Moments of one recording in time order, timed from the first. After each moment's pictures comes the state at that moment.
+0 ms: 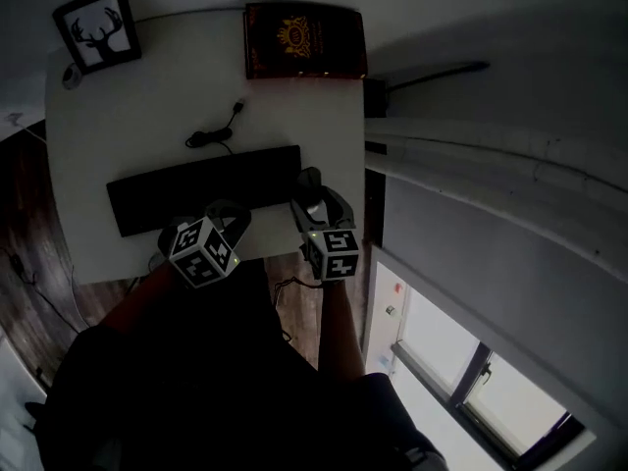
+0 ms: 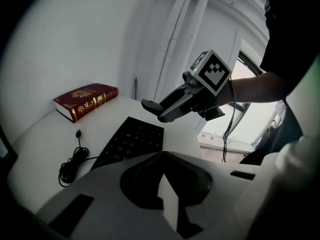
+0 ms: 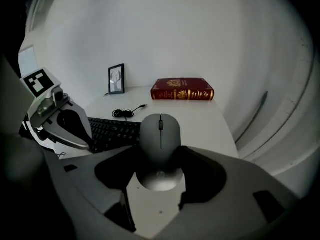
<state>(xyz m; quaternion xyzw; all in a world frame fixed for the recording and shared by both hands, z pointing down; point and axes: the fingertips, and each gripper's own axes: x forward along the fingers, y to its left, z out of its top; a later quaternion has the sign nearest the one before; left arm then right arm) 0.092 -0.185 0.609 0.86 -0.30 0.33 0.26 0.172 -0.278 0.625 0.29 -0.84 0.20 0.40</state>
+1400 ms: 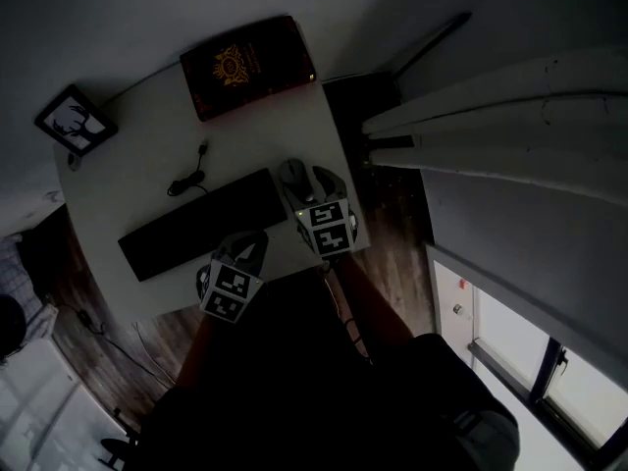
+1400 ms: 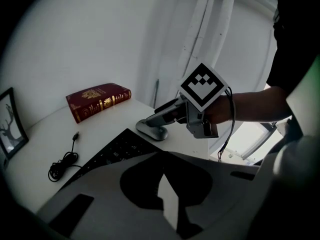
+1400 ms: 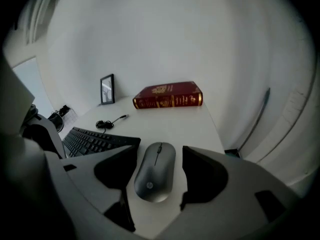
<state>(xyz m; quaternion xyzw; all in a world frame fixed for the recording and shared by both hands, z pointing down) 0.157 -0.232 0.606 0.78 -0.44 0.32 0.32 0.183 -0.360 0.646 0.28 -0.87 0.22 0.35</state>
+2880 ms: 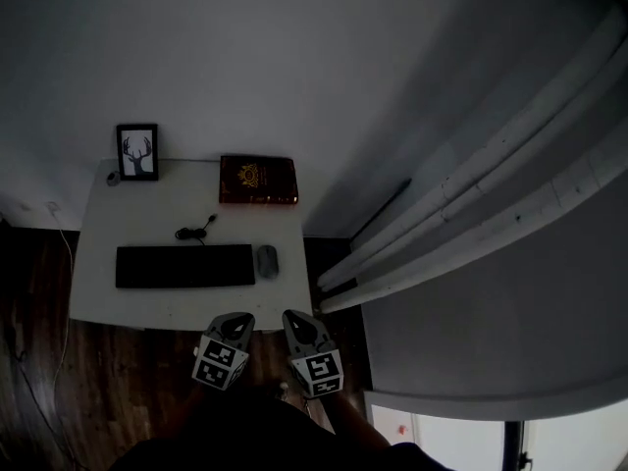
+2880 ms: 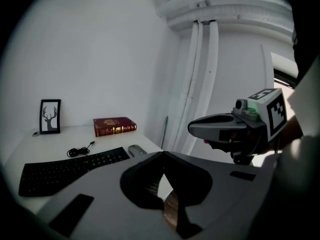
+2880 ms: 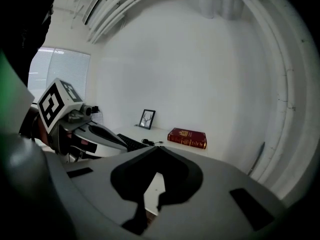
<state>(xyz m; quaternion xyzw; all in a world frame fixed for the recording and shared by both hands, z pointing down) 0.237 -0.142 0.514 0.75 -0.61 0.13 0.22 0.296 -0.182 0.484 0.22 -0.96 0.00 0.17</state>
